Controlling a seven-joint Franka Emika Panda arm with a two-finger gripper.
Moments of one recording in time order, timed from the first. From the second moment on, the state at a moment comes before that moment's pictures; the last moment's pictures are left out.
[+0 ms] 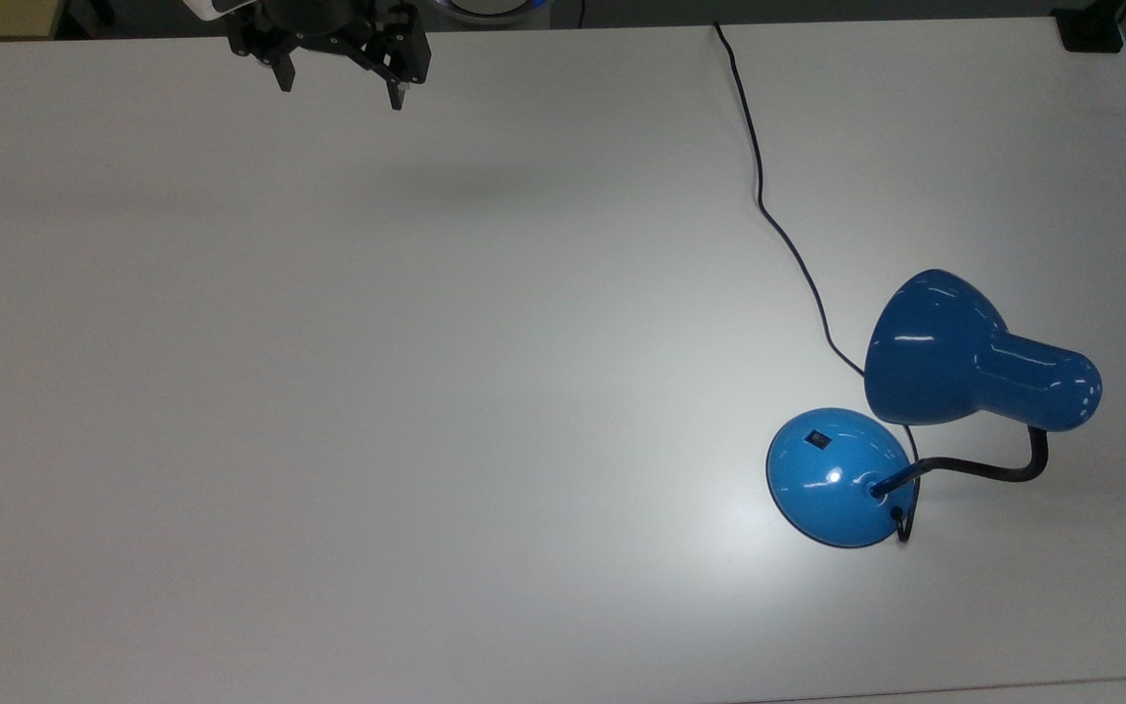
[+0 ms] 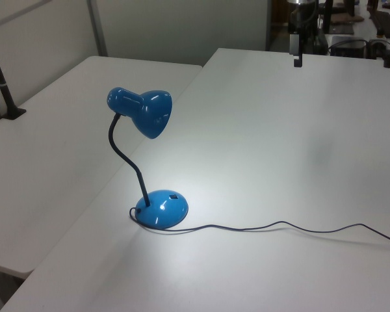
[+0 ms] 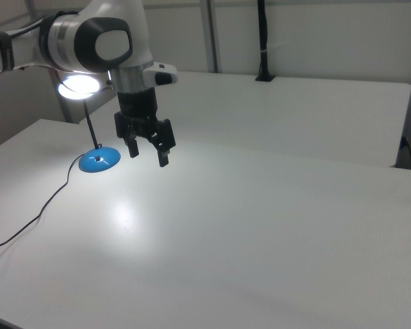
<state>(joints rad) -0.09 0.06 -0.02 -1.68 -0.06 1.66 0.03</state>
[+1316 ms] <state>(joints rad) -0.09 0.05 -0.07 -1.63 -0.01 1.66 -0.01</state>
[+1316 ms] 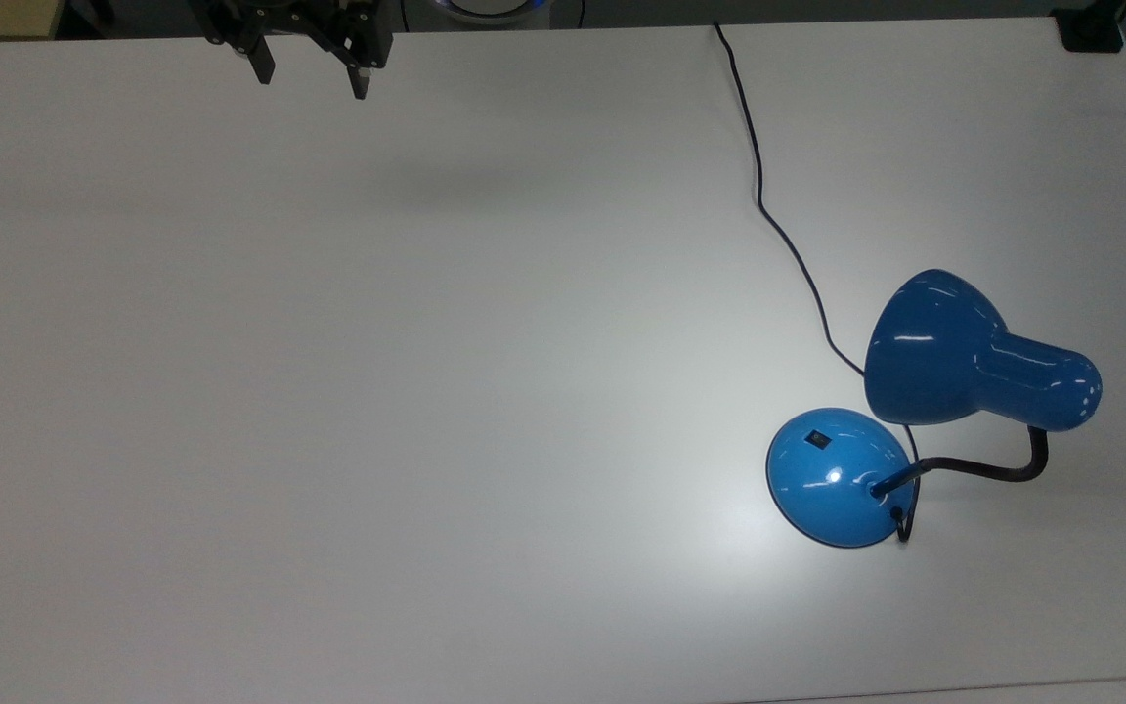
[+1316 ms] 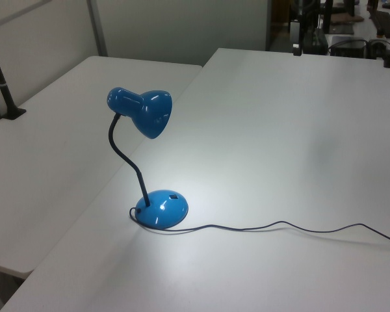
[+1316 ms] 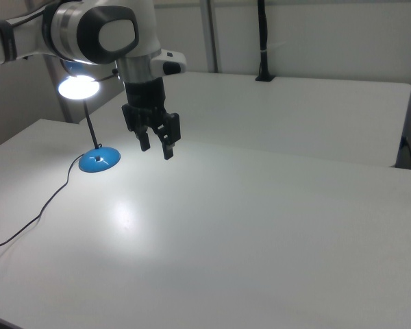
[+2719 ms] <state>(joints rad) 0.24 0.26 -0.08 -1.64 0.16 1.99 -0.69</state>
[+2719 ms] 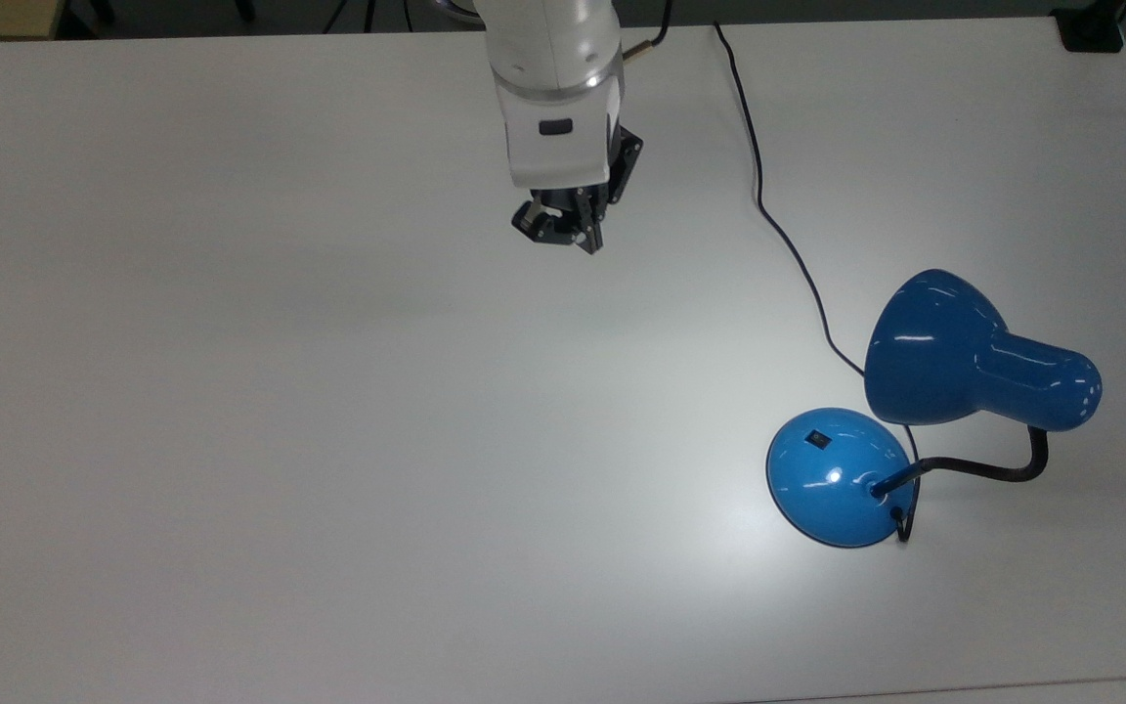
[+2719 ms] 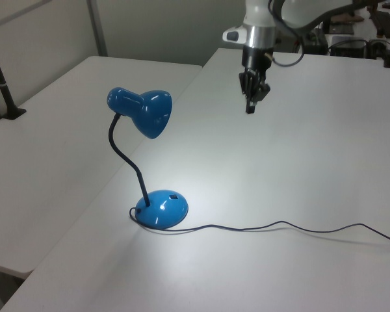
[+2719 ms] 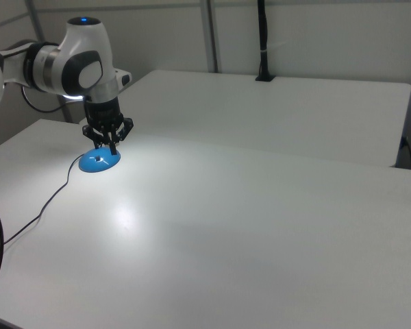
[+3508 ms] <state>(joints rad) 0.36 0.44 -0.08 -1.60 0.17 2.32 -0.65</state>
